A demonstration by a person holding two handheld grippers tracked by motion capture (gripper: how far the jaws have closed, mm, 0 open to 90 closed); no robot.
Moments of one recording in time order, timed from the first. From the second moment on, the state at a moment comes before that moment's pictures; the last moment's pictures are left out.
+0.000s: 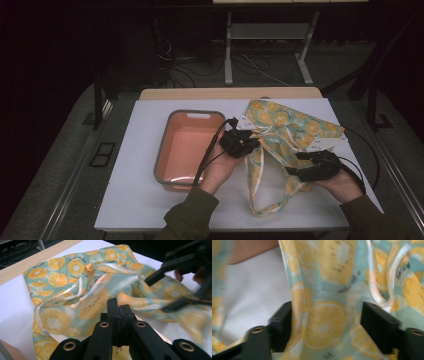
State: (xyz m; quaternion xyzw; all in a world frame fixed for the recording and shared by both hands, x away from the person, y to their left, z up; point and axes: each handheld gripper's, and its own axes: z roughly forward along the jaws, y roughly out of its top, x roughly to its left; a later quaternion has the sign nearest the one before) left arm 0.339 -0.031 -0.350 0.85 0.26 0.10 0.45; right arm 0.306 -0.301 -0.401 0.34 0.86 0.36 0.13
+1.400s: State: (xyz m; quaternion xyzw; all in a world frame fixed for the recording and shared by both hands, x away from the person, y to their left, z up) left arm 0.349 -0.002 -0.327 0.83 0.27 0.11 0.48; right arm 0.326 -0.311 -0.326 0.32 0.77 0.52 0.17
